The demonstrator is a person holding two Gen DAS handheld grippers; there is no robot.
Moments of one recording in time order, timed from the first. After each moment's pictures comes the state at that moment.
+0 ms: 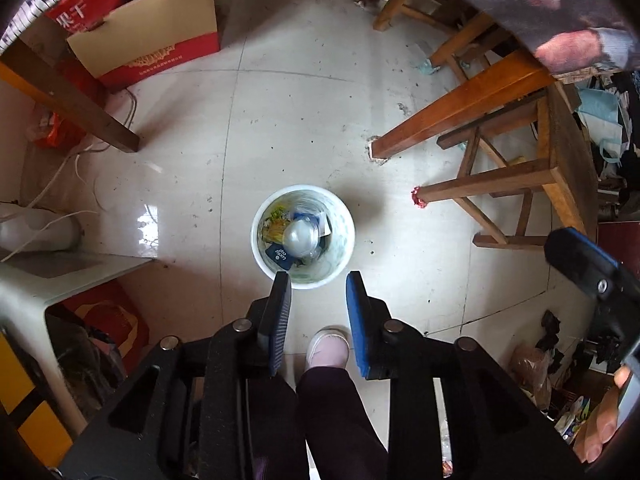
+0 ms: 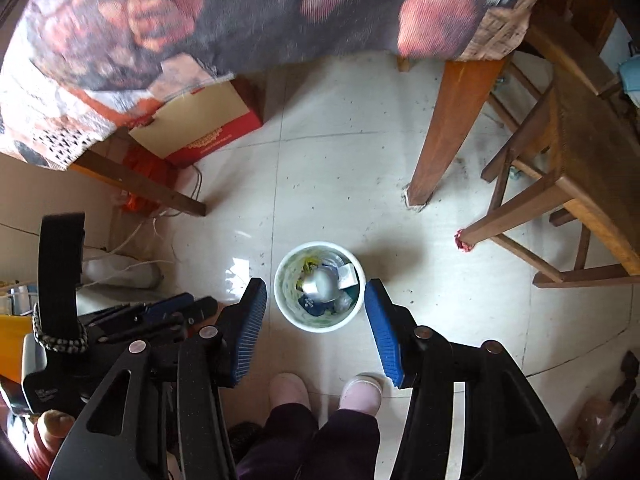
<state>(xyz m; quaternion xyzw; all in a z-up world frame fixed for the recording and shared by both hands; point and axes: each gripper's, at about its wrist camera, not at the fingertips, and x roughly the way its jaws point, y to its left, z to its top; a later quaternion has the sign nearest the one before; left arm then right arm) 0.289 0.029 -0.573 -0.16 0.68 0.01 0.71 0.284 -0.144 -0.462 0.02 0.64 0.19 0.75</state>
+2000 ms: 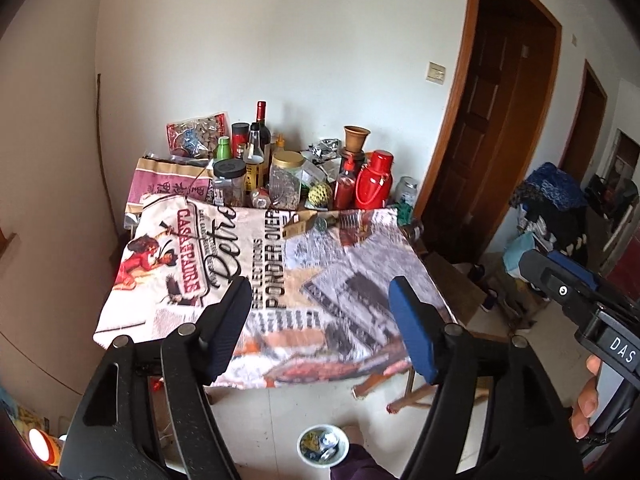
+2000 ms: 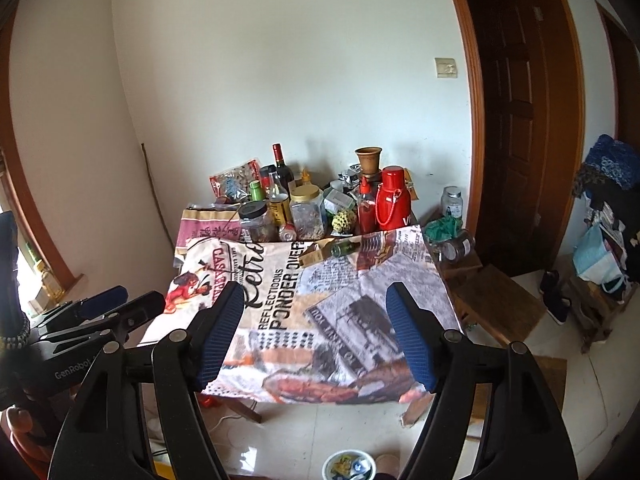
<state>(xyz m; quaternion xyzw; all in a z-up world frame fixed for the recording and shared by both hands) 0.308 0.098 -0.025 -0.07 0.32 0.01 0.95 0.295 -0.126 -0.009 0.06 0.29 0.20 0.93</state>
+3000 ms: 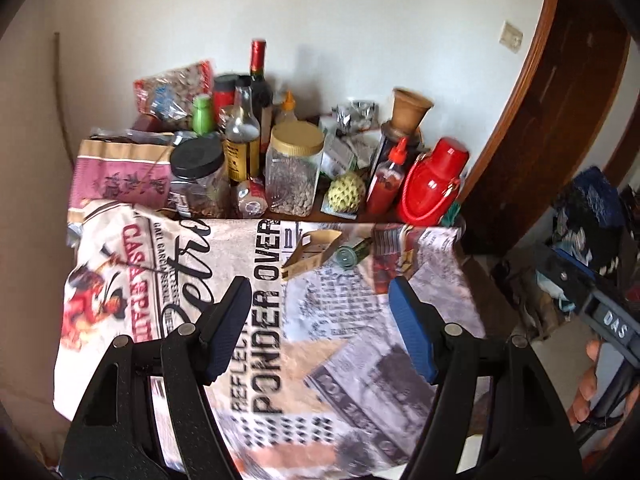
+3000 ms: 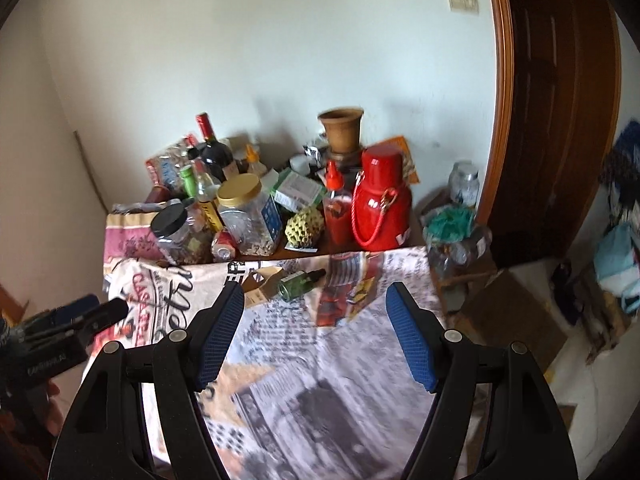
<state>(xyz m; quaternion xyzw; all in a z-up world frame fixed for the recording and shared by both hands) 0.598 0.148 -0.103 -0.09 0.42 0.03 0.90 0.566 -0.088 -0.076 0.07 0.40 0.17 0.90</state>
